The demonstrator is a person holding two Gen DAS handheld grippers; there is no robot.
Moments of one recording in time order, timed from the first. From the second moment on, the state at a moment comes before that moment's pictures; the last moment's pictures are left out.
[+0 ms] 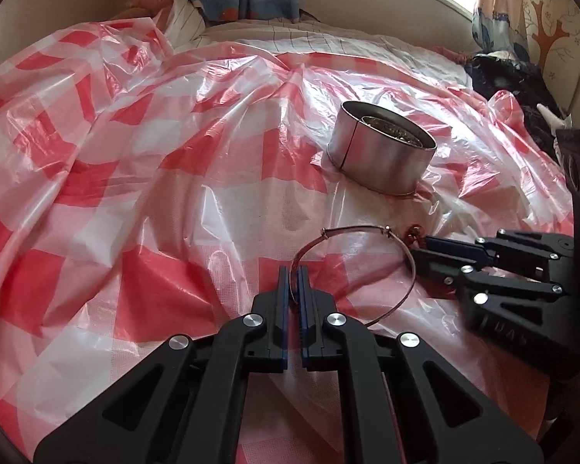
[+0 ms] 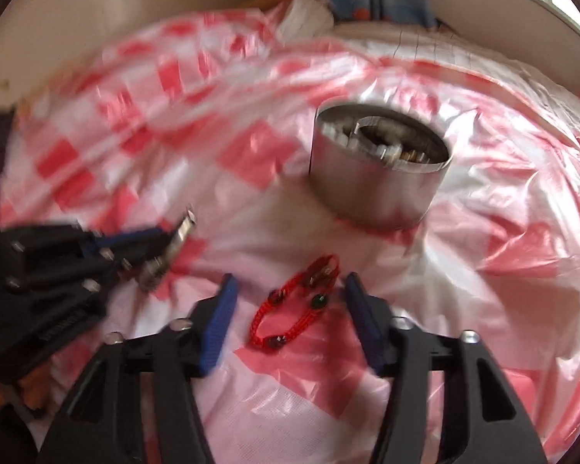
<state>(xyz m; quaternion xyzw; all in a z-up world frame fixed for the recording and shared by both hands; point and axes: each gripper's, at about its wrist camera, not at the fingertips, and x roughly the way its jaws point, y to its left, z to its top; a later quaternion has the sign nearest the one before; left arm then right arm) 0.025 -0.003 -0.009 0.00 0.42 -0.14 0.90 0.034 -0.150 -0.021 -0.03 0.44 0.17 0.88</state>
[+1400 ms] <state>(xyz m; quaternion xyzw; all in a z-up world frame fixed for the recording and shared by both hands) 0.023 -0.015 -0.012 0.00 0.40 -0.14 0.91 0.008 -0.205 -0.016 0.05 0.40 0.07 0.91</state>
